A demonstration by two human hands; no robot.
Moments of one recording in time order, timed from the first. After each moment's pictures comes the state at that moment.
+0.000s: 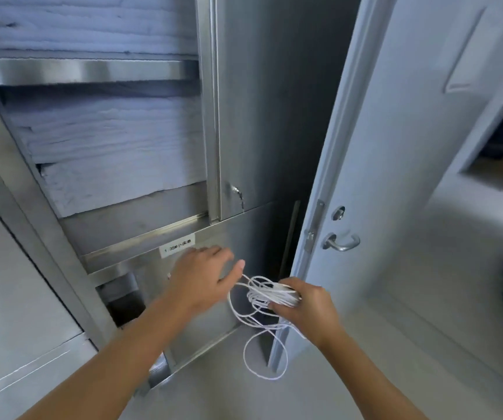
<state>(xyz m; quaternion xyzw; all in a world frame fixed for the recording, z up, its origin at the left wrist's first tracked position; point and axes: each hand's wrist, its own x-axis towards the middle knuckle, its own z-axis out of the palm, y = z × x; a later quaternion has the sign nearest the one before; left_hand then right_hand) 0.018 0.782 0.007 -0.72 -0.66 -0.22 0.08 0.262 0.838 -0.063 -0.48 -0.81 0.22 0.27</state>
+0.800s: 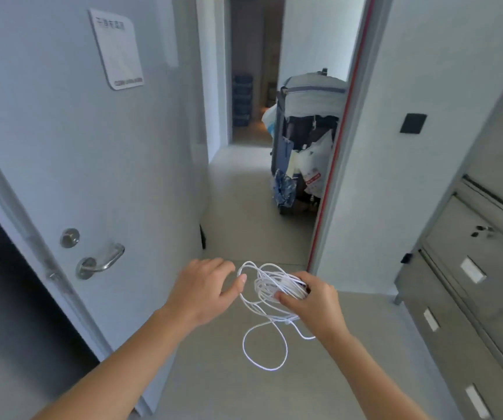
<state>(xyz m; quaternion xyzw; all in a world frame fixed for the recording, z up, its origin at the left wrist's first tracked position) 0.438 0.806 0.010 -0.93 -0.31 -0.21 0.01 0.648 0.673 -0.050 -0.74 -0.46 0.14 0.47</state>
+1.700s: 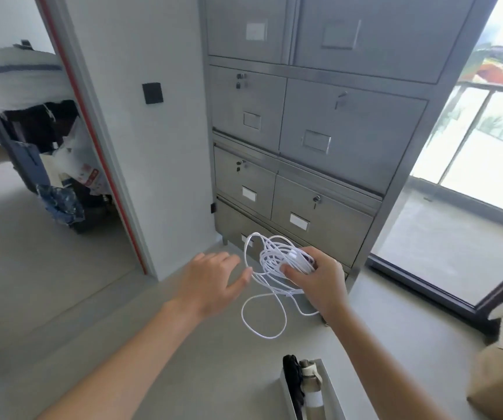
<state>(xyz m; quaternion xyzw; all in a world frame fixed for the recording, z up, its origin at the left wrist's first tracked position) 0.661 0.638 -0.012 -0.98 0.13 -0.16 -0.07 0.692 0.396 -0.034 -0.86 -0.07 -0.12 0.49</state>
